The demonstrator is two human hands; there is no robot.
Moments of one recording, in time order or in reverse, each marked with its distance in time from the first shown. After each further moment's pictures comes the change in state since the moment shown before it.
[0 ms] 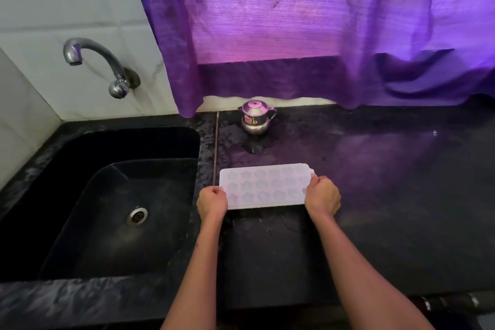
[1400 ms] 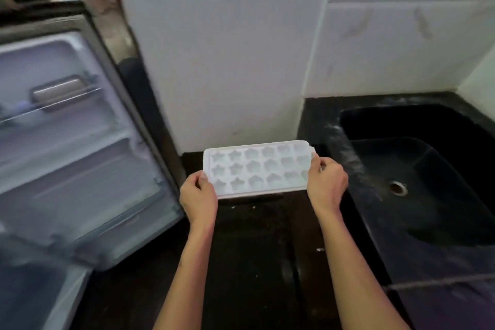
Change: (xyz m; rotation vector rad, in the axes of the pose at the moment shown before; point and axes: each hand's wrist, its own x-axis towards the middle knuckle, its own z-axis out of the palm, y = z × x) left_hand -0.305 -0.251 -0.253 -0.530 1.538 -0.538; right_hand -0.410 -0.103 0.031 0.318 -1.014 -1.215
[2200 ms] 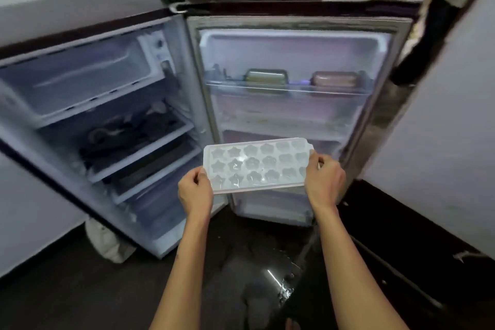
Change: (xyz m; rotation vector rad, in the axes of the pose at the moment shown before) left_hand 0.121 -0.102 -0.326 -0.120 0.783 -0.255; right_hand -0.225 -0.242 0.259 0.207 -0.694 -0.458
